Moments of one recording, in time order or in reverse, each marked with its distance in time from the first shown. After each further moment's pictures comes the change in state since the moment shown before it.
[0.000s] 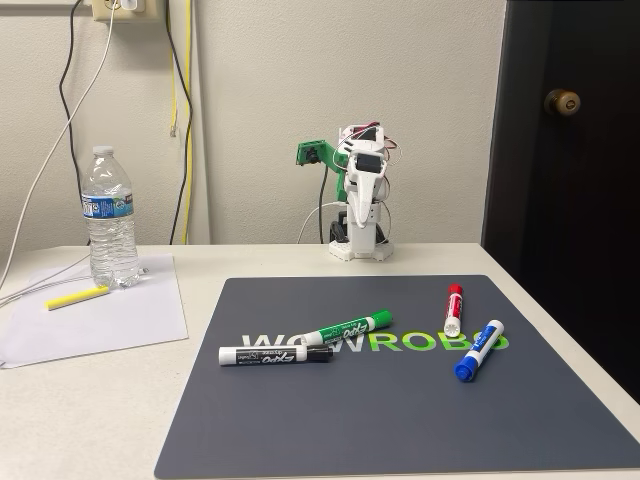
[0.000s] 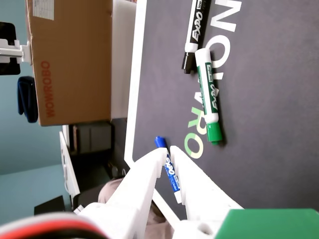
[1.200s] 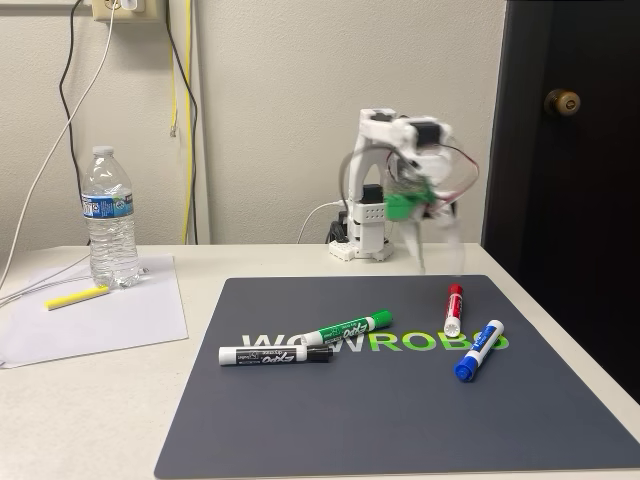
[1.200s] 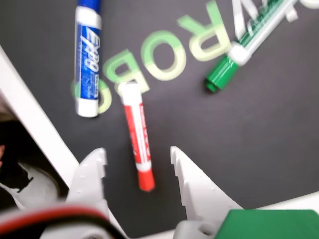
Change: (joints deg) arm -22.5 -80.4 -72.8 44.2 -40.7
